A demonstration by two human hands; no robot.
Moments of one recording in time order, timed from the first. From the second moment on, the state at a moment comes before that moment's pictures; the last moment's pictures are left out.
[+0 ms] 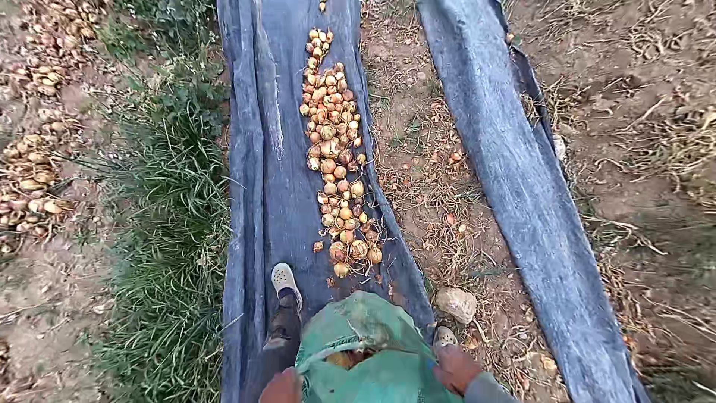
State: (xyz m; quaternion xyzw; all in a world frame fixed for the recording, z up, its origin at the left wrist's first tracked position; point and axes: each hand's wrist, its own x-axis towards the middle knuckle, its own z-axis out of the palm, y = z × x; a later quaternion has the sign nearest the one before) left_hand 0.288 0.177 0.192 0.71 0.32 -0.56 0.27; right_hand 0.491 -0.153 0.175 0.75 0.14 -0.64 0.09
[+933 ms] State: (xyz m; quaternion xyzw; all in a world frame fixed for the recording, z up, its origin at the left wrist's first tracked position) left_hand 0.375 0.256 -0.003 0.48 0.16 -0.61 0.60; right_hand 0.718 -0.084 -0.017 0.72 0.07 -0.68 -0.07
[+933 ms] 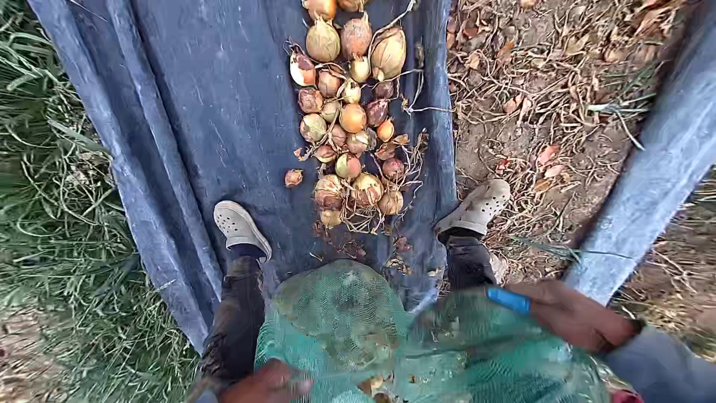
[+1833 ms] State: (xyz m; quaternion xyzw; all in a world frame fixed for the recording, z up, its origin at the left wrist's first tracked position) left_hand 0.663 0.432 -0.326 0.82 0.35 -0.43 0.14; right_hand 0.843 0.063 -0.334 0.89 0.07 -0.45 0.04
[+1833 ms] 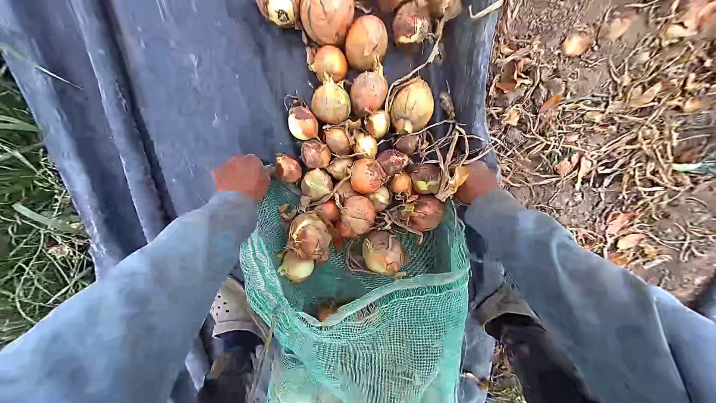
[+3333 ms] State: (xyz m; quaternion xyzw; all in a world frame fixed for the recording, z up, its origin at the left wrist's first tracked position) left_hand 0.717 0.398 -0.325 0.59 0.45 -0.13 0.66; right_hand 0.890 0.191 -0.312 0.79 -0.06 -0.47 -0.40
